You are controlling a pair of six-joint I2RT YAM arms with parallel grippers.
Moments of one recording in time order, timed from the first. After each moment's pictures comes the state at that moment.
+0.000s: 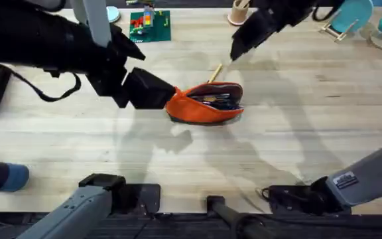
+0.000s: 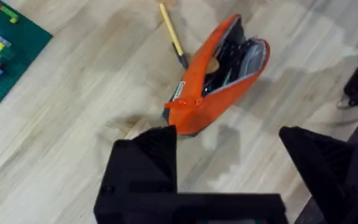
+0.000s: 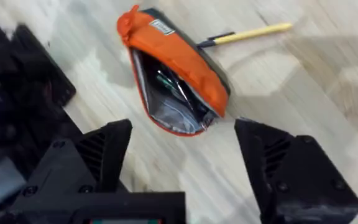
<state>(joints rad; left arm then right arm) -0.08 1.08 1.31 -1.28 0.55 0.61 0.27 1.82 1.96 -1.56 -0.48 -0.42</state>
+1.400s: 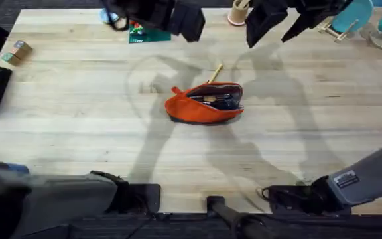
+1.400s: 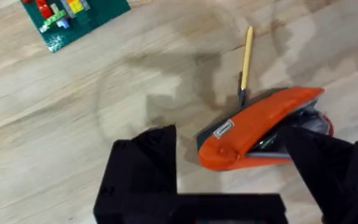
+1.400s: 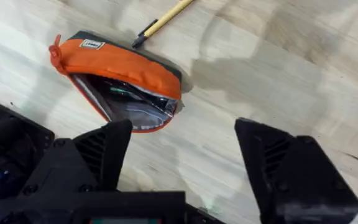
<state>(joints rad) -0.32 1.51 1.65 -1.19 0.10 0.04 0.22 1.82 2.01 -1.57 -0.25 -0.11</state>
